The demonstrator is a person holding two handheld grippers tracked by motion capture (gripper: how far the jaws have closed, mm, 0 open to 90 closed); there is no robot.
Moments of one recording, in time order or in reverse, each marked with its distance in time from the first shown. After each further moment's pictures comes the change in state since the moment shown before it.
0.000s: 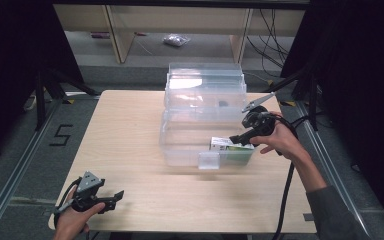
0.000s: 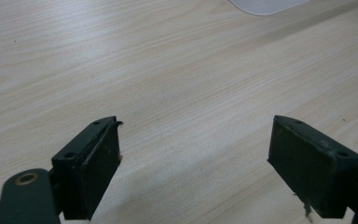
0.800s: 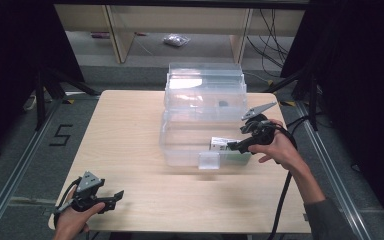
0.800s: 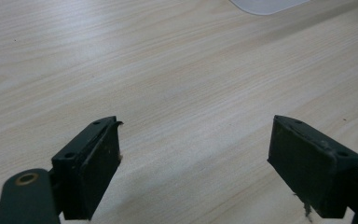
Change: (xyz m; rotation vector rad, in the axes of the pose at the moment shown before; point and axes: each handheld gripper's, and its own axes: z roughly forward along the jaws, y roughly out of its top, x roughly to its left) left arm 0.001 0.000 0.000 0.005 0.000 0.005; right arm 0.020 -0.015 0.001 -0.066 -0.007 -0.003
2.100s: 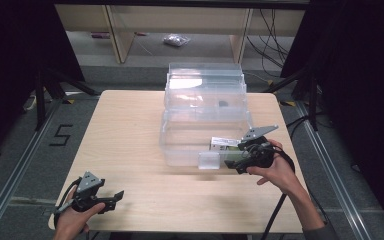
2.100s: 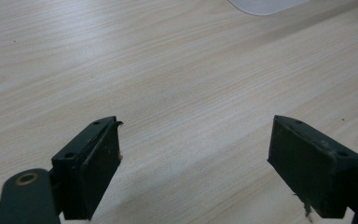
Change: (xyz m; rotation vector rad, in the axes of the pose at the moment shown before) left arm -0.001 0.000 0.000 -0.003 -0.003 -0.003; right arm 0.037 -0.041 0.005 -0.068 0.041 0.010
